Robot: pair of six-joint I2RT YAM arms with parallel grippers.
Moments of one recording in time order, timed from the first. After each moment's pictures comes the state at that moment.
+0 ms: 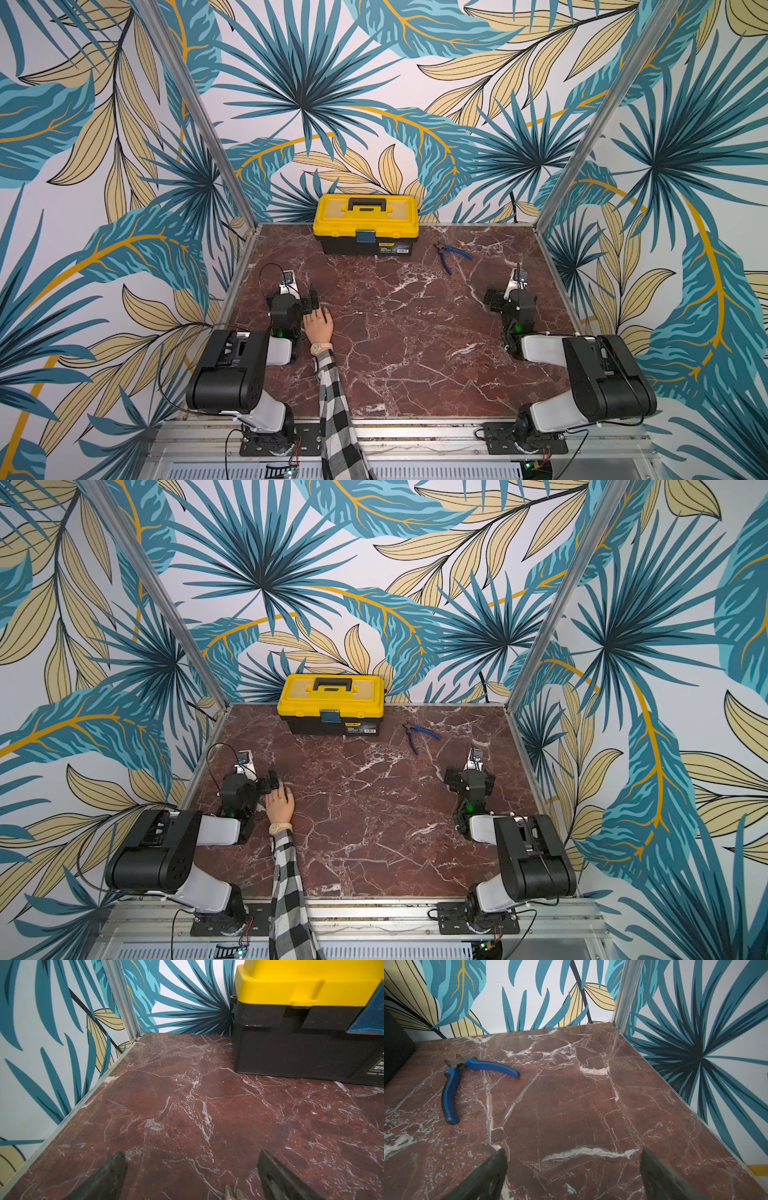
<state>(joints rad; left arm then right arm) 0.00 1.55 0.35 0.92 -0.17 -0.05 0.03 1.51 0.41 0.77 0.35 0.08</state>
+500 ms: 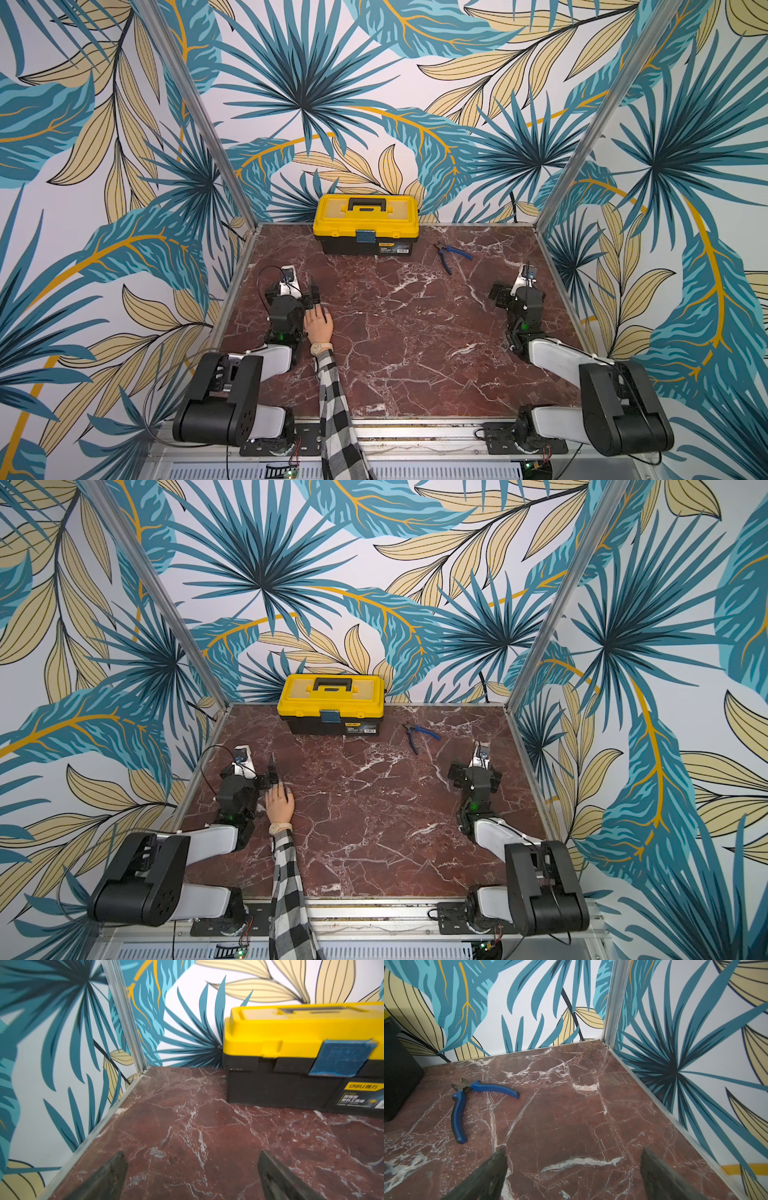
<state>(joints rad) -0.08 1.34 0.32 0.93 -0.28 0.00 0.04 1.28 0.47 0.53 0.39 0.12</state>
